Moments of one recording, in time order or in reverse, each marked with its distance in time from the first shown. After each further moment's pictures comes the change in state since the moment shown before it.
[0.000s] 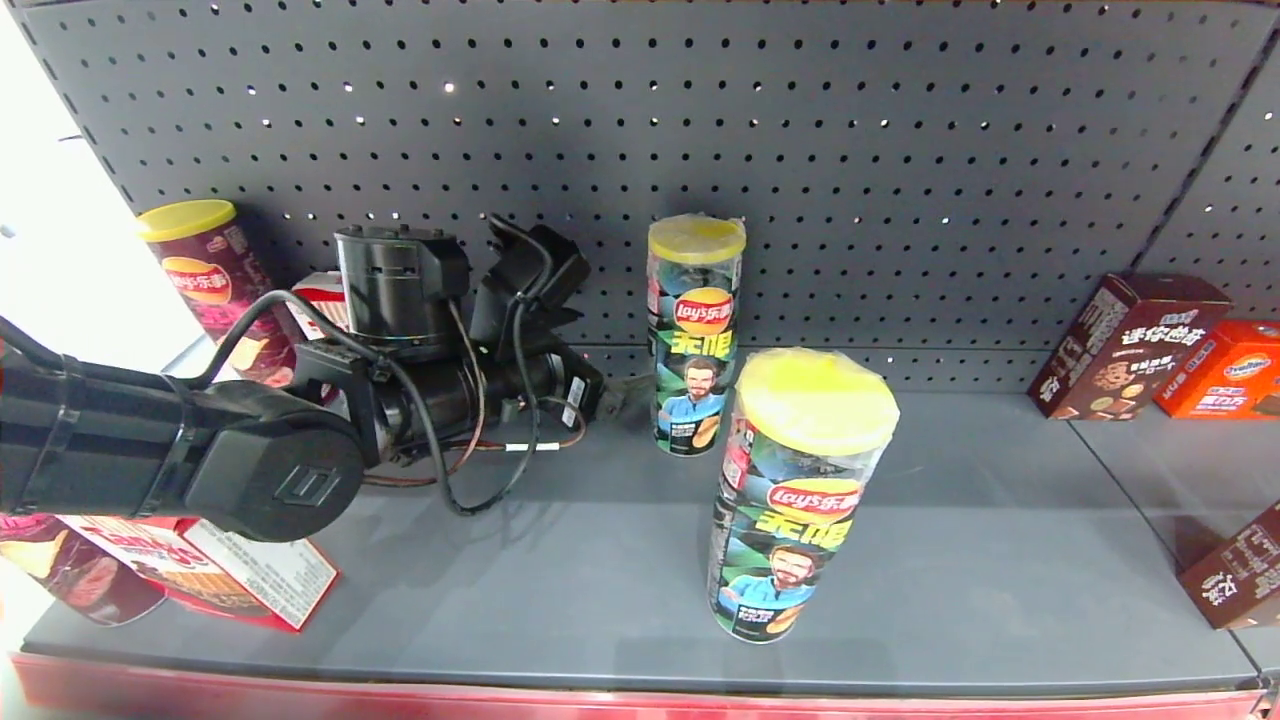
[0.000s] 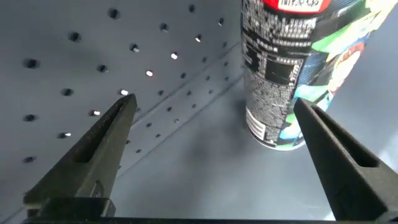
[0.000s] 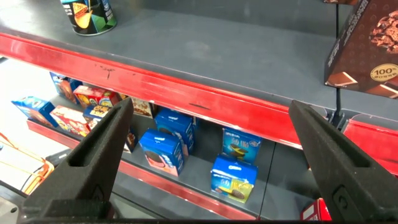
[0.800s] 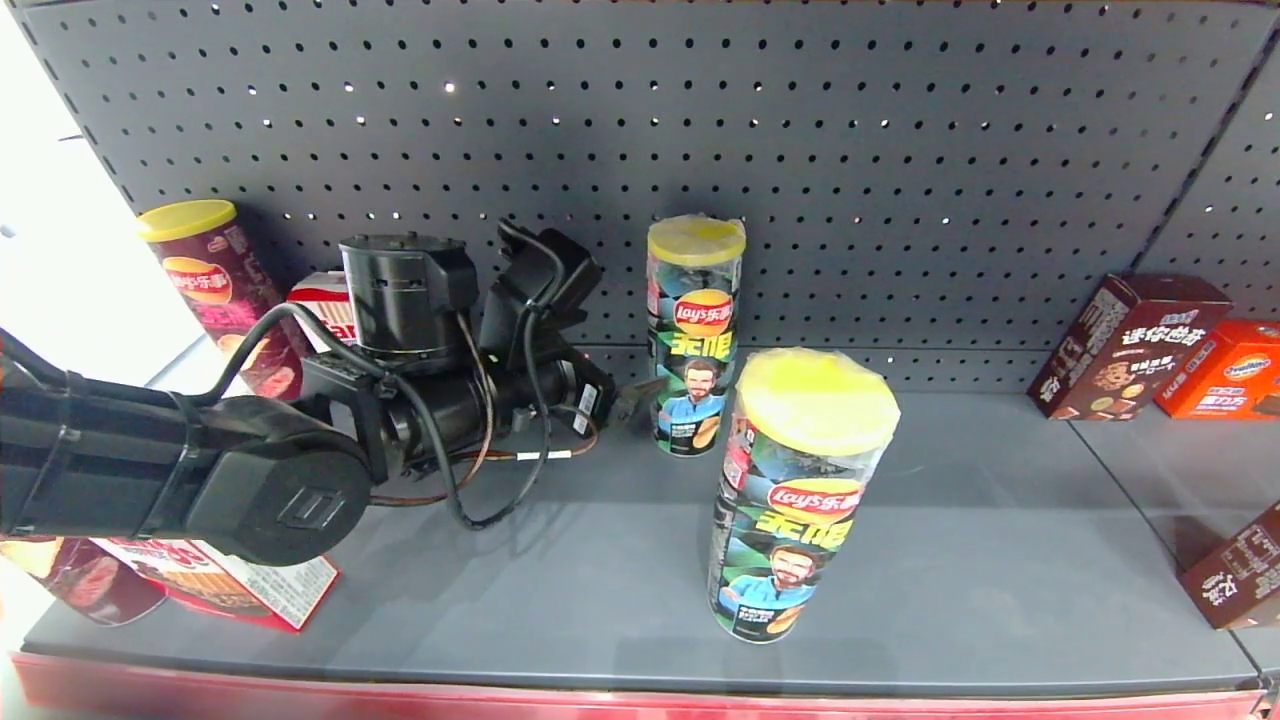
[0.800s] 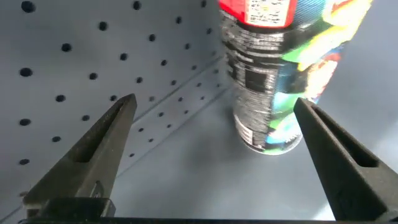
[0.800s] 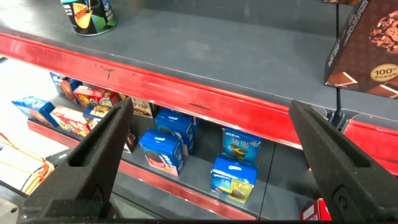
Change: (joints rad) left arm -0.039 -0.004 0.030 -0.051 0.037 0.001; right arm 0.000 0.000 0.000 0.000 0.000 0.000
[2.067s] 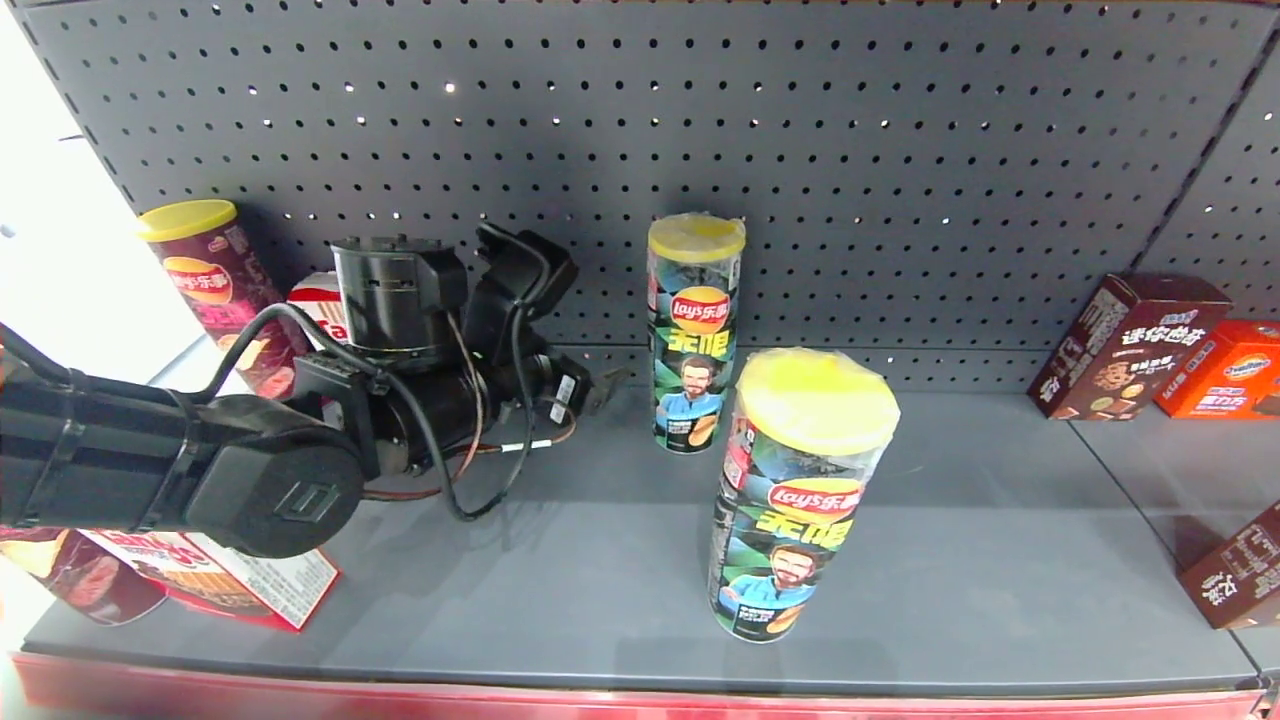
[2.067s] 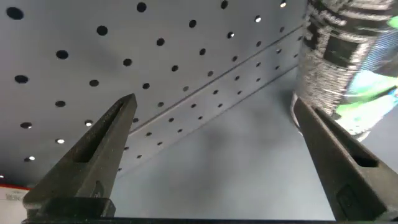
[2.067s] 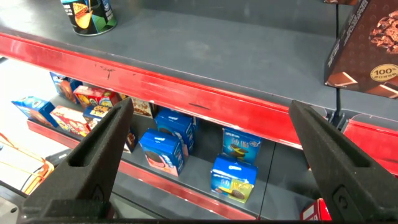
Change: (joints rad) left arm 0.031 0.006 -0.002 0.004 0.161 0.021; right arm -0.001 0.000 0.000 0.000 0.000 0.000
